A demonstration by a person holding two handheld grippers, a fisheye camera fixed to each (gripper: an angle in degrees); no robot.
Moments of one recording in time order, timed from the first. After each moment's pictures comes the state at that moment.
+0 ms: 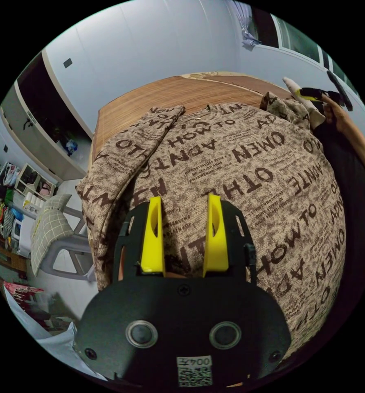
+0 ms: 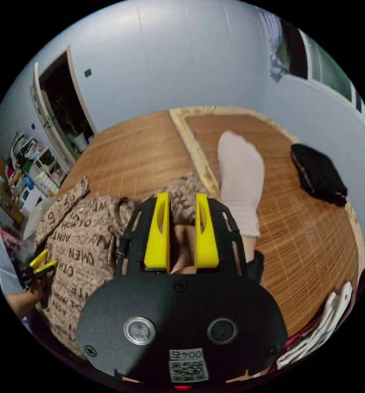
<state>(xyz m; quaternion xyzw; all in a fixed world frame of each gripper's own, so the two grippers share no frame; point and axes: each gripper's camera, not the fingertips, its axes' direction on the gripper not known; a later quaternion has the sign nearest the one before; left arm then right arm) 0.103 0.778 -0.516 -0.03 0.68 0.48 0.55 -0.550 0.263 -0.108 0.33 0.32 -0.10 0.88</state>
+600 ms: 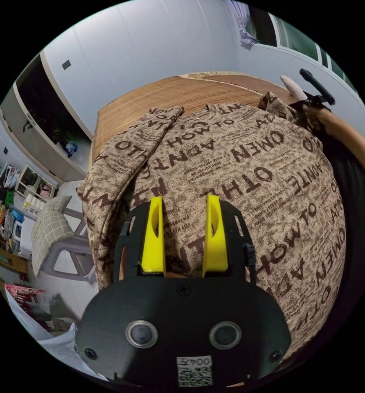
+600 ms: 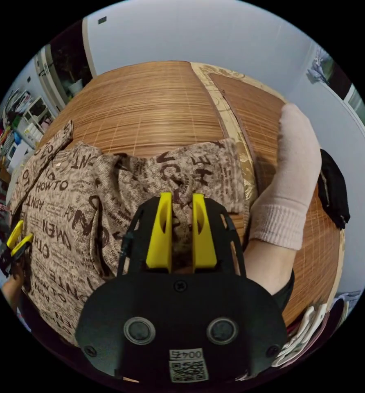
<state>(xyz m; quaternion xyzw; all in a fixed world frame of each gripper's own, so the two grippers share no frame) 0.119 0.780 -0.525 -0.03 0.68 0.48 0.55 -0.554 0.211 -0.004 0.16 0.40 -0.12 0.89</state>
